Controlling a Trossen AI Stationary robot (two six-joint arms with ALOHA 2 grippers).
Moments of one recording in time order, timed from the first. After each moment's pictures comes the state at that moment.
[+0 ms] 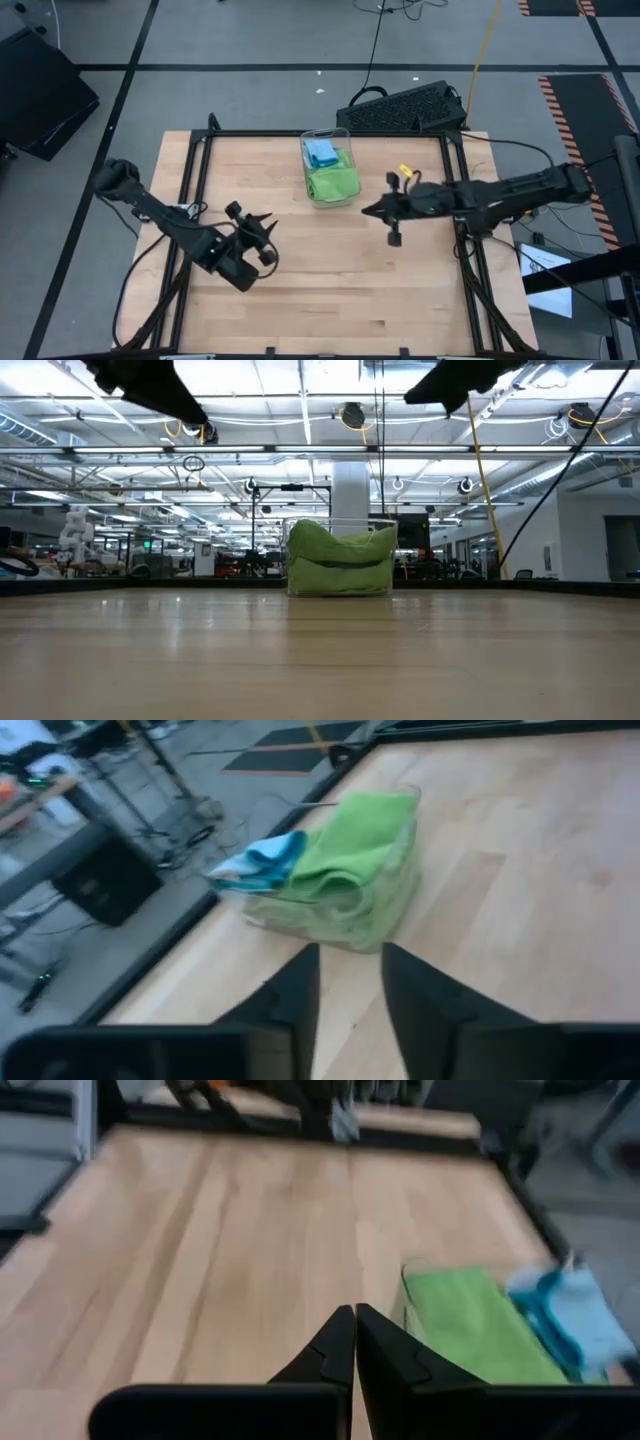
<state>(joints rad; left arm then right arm) -0.59 1.40 1.00 -0.78 -1.11 -0.81 0.12 1.07 0.81 -0.22 0.17 -0.03</state>
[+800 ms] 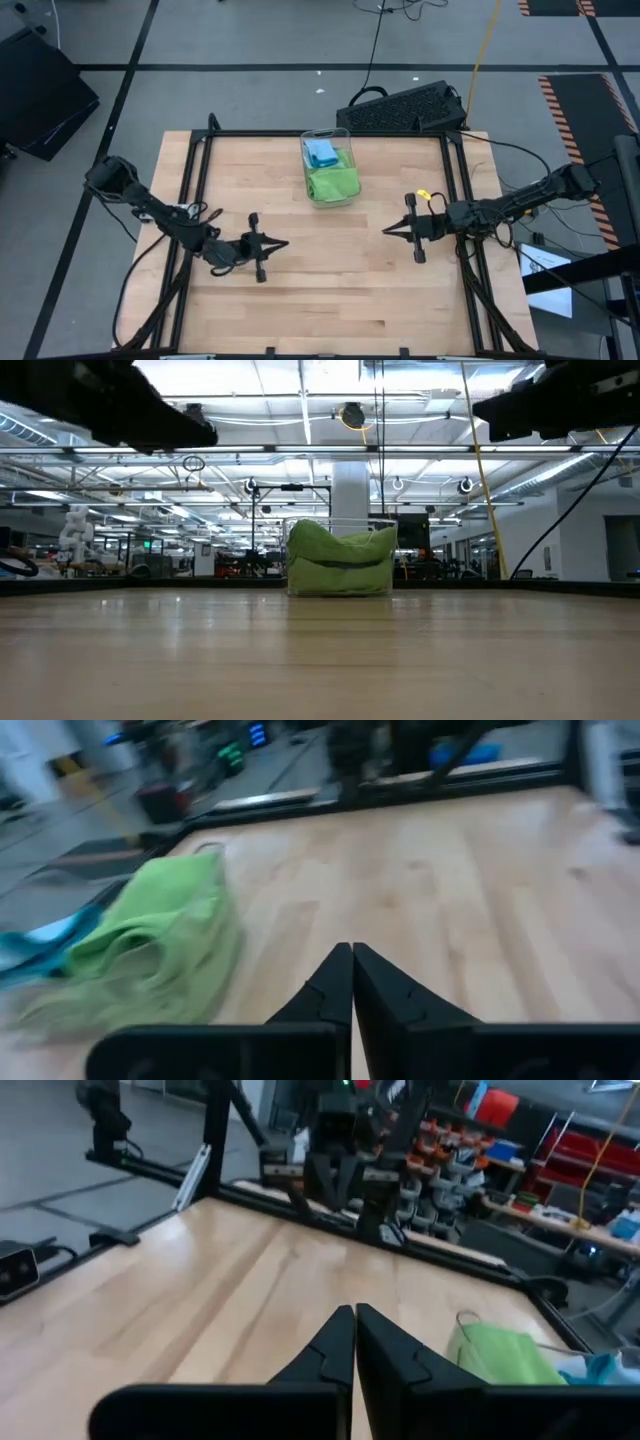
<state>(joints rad) -0.56 1.31 0.44 0.54 -0.74 -0.06 0.27 0.74 0.19 0.45 0.15 -0.23</state>
